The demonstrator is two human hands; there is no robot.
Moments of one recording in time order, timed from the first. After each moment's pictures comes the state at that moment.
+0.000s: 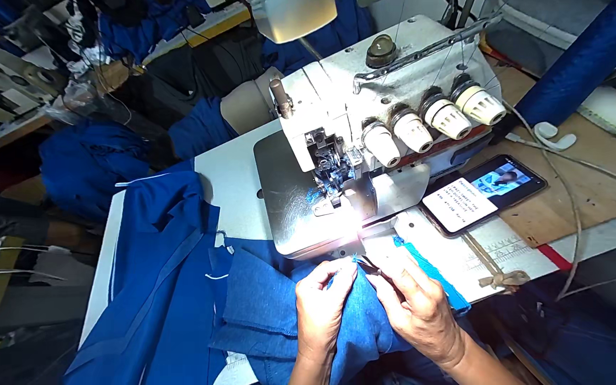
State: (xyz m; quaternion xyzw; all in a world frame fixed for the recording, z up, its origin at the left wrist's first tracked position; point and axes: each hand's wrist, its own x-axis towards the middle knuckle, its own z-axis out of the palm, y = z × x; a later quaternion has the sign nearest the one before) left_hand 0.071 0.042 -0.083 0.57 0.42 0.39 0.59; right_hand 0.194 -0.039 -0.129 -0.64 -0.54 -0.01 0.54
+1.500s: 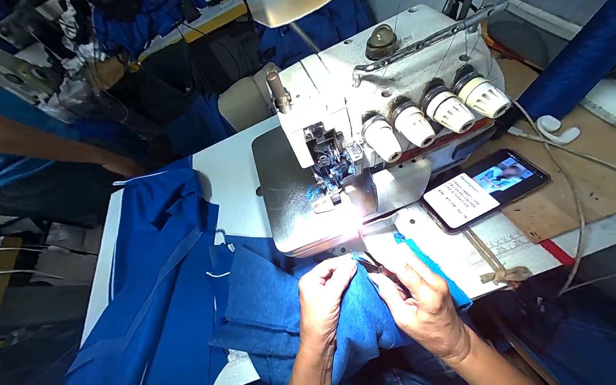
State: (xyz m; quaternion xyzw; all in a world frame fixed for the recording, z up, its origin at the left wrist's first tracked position) left_hand 0.071 0.044 -0.092 0.49 0.41 0.39 0.66; right_hand 0.196 -0.041 -0.127 -0.64 -0.53 0.01 0.56
